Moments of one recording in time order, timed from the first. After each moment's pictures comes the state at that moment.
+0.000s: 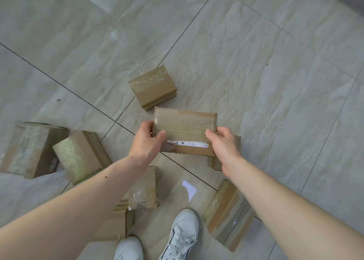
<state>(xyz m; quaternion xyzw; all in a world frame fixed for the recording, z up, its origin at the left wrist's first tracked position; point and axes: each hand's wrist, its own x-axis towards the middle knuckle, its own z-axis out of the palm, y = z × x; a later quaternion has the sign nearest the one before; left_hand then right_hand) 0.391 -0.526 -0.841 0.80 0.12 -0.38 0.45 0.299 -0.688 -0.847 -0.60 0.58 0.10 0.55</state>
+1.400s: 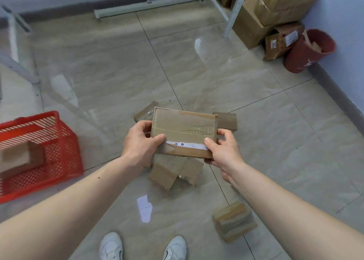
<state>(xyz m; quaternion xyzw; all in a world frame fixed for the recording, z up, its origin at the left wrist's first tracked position) 0.279 -0.236 -0.559 0.77 0.27 -0.13 0.56 0.281 -0.442 -0.554 -0.72 0.31 0.18 0.59</state>
